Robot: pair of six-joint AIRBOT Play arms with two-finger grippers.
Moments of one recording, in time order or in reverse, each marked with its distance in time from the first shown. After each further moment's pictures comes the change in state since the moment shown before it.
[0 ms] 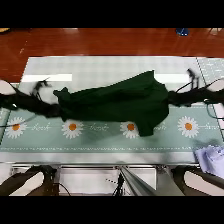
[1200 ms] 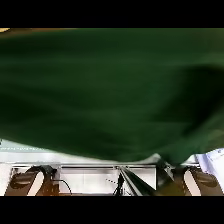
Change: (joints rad) left arm 0.002 0.658 0.814 0.204 -0.121 -0.284; right arm -0.034 0.677 0.852 -0.320 0.376 0.183
